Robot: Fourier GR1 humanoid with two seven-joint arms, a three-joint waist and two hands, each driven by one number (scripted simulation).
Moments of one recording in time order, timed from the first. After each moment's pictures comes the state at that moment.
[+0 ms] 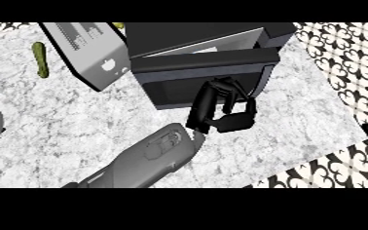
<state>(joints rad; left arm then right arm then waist) -0.82 0.00 -0.87 -1.01 0.67 0.69 -0.30 0.31 -0.48 -0.16 -1.96 -0.57 0.55 -0.38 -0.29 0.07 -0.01</state>
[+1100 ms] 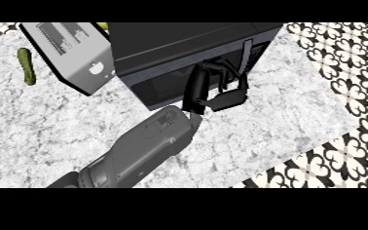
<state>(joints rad) -0.91 0.00 -0.80 -0.88 0.86 0.66 -0.50 0.25 -0.57 -0.21 -2.01 -0.71 0.56 -0.31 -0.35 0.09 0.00</state>
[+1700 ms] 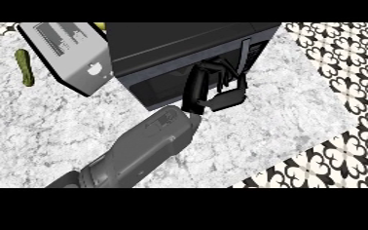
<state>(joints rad) -0.91 0.00 -0.81 -0.86 0.92 0.65 -0.59 0.22 -0.61 -0.24 -2.01 -0.78 0.56 -0.28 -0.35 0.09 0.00</state>
